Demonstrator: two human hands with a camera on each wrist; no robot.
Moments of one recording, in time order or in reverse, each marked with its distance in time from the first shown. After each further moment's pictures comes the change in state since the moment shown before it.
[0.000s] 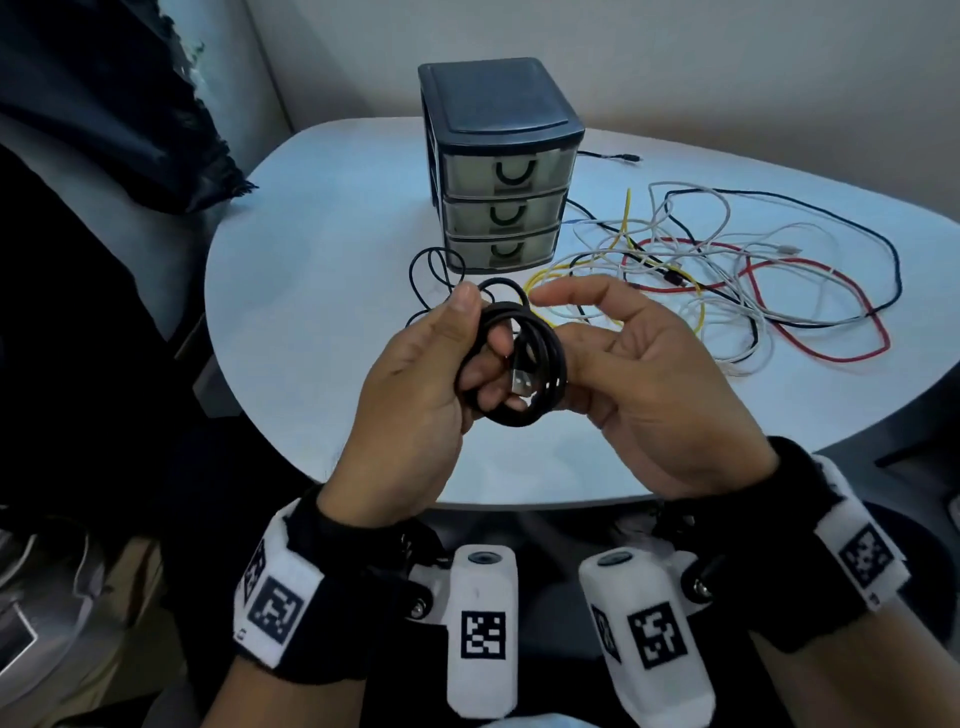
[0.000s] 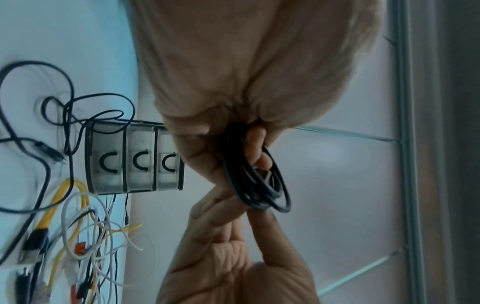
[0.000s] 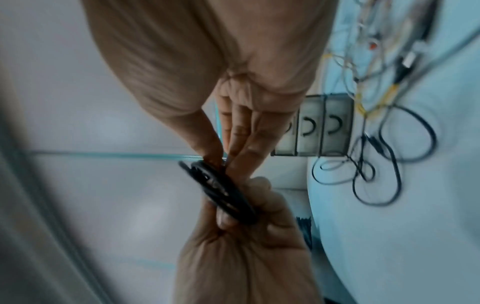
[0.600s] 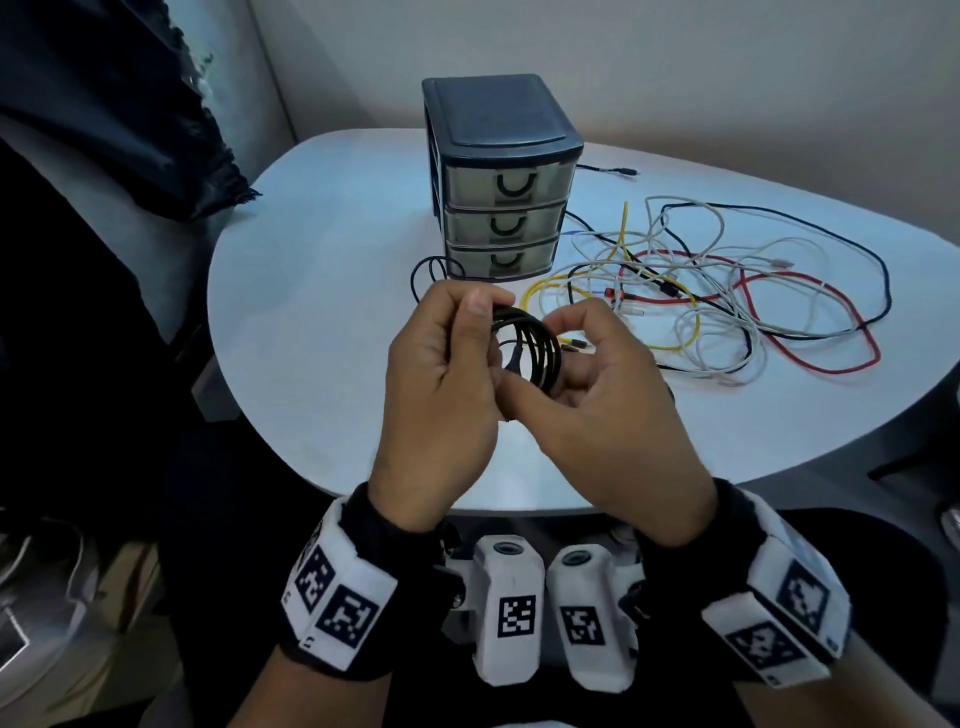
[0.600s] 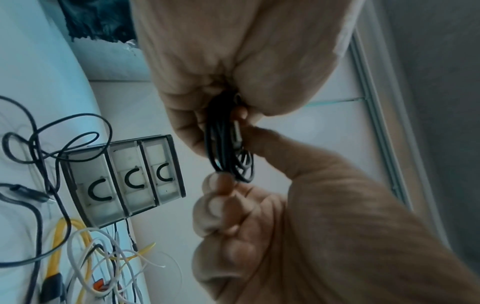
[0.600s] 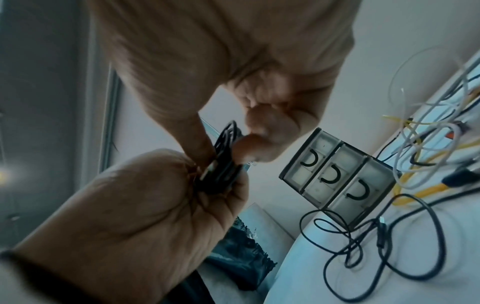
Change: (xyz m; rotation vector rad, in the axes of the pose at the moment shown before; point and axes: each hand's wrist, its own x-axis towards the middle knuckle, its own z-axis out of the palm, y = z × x) left_hand 0.008 -0.012 0.003 0.481 0.205 0.323; right_hand -0.009 0.011 0.027 -0.560 0.216 -0.090
